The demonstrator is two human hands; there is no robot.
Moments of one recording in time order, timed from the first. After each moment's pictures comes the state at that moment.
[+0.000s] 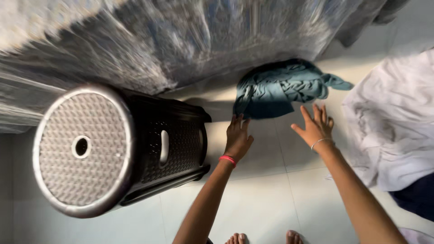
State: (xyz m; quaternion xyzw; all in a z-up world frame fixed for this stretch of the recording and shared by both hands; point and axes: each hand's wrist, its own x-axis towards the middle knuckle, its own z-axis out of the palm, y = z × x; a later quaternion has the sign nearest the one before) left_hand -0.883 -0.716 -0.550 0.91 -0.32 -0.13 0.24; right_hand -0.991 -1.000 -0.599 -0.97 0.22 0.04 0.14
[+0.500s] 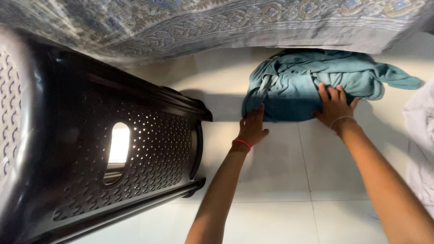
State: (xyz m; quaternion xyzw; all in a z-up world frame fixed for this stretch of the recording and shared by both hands) left_hand -0.806 -0.753 -0.759 0.93 -0.29 -0.16 0.17; right_hand -0.884 -1.036 -0.711 -0.98 0.18 0.10 0.07
